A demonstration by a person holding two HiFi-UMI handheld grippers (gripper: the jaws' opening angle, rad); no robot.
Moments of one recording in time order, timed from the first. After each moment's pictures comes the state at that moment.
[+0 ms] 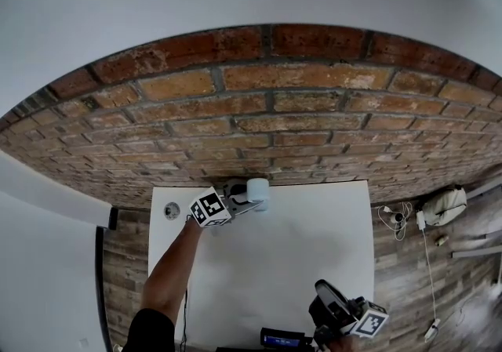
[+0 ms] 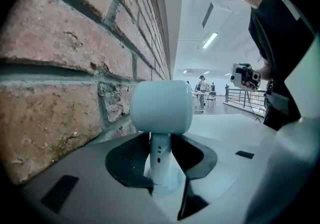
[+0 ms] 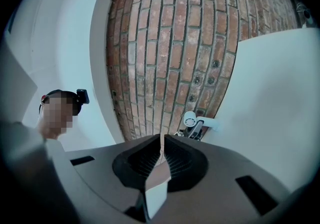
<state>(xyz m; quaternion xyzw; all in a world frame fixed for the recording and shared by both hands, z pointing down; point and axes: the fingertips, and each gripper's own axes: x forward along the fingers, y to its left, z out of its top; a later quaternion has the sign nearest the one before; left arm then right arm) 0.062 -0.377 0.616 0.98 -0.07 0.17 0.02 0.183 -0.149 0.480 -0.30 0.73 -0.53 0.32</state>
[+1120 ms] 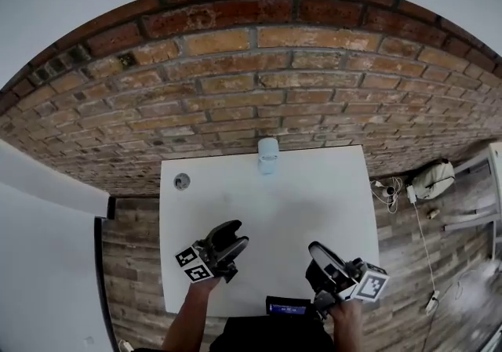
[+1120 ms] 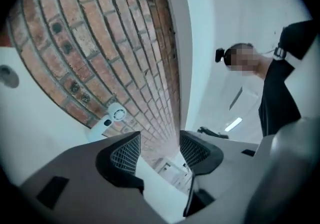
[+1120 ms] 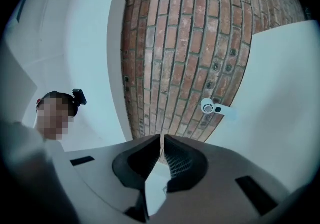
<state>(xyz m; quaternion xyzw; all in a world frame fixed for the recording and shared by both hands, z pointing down) -0.046 -0.164 0.525 0.91 -0.19 -0.19 0.30 0.112 -0.115 0.436 -0.28 0.76 -0.50 0.30</state>
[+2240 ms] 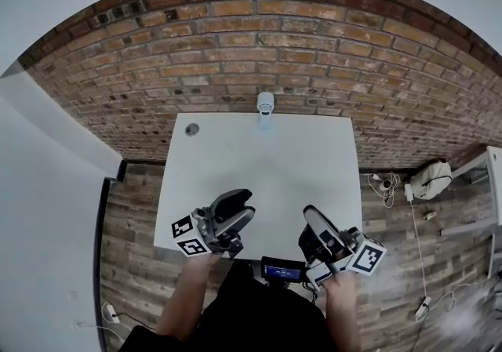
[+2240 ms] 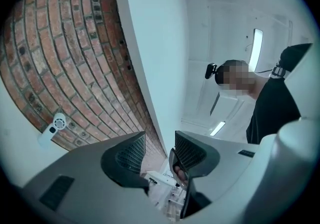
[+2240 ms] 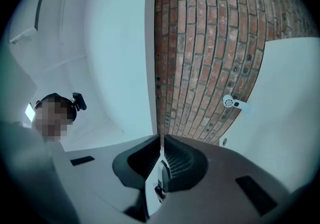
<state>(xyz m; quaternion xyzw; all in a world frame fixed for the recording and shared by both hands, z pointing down) 0.013 0.003 0.373 0.93 -0.14 -0.28 0.21 0.139 0.017 0.363 -0.20 0.80 -0.46 0.33</state>
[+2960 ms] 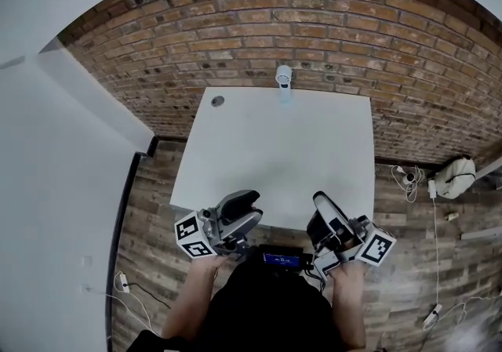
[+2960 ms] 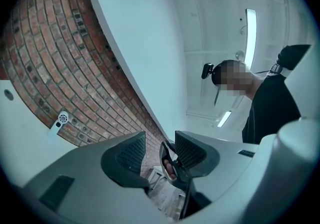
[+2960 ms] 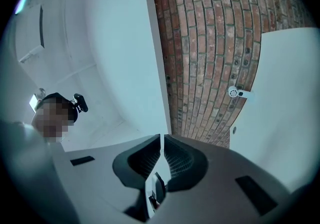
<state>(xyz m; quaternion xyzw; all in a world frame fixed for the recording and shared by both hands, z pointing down) 0.050 0.133 0.365 0.93 -0.19 -0.24 0.19 0.174 0.101 0.363 -0.12 0.80 -0.47 0.35</state>
